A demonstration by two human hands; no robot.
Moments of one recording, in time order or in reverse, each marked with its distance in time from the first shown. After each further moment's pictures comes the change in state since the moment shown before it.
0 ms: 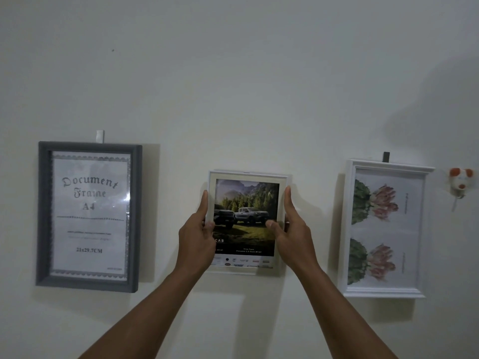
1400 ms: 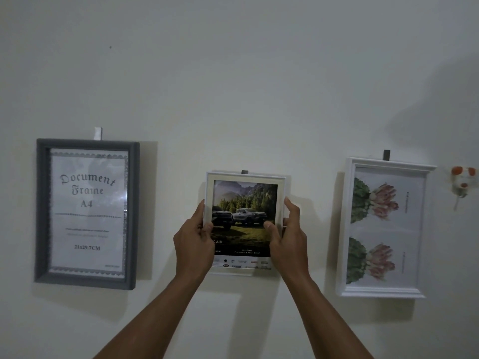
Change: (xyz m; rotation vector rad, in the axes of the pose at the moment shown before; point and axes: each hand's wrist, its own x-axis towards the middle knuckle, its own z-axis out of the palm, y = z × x) left_hand -0.017 0.010 0.005 0.005 0.132 -0.070; right_hand -0.018 0.001 0.011 0.056 0.084 0.026
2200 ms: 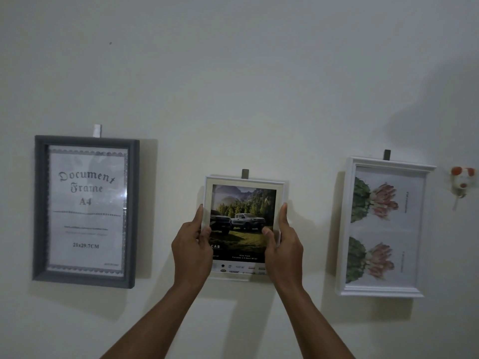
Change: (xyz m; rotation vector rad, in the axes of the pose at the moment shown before) left_hand -0.009 -0.015 0.001 0.018 0.024 0.038; right_hand -0.014 0.021 0.019 -0.106 0.073 -0.036
